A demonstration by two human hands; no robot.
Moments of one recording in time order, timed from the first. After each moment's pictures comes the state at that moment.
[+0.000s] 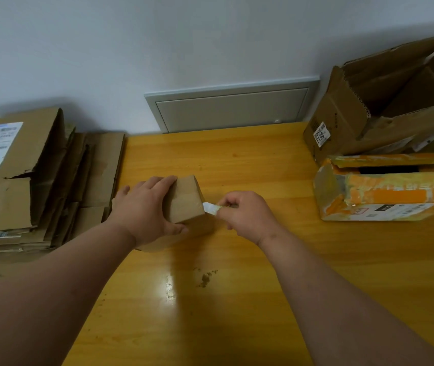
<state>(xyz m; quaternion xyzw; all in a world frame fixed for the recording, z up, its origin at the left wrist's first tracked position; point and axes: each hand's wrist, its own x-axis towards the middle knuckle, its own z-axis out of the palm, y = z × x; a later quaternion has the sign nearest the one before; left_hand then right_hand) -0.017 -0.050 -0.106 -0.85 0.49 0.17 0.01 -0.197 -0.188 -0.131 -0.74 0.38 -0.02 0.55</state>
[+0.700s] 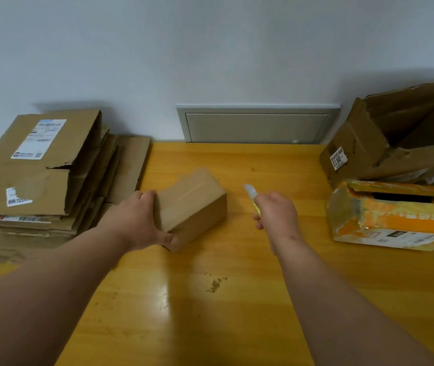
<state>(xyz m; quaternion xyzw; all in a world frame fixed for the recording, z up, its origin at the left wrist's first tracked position) 0.005 -0.001 -0.099 -0.91 0.36 0.20 0.05 -0.189 -0.191 -0.123 -0.61 0.54 -0.14 0.57</state>
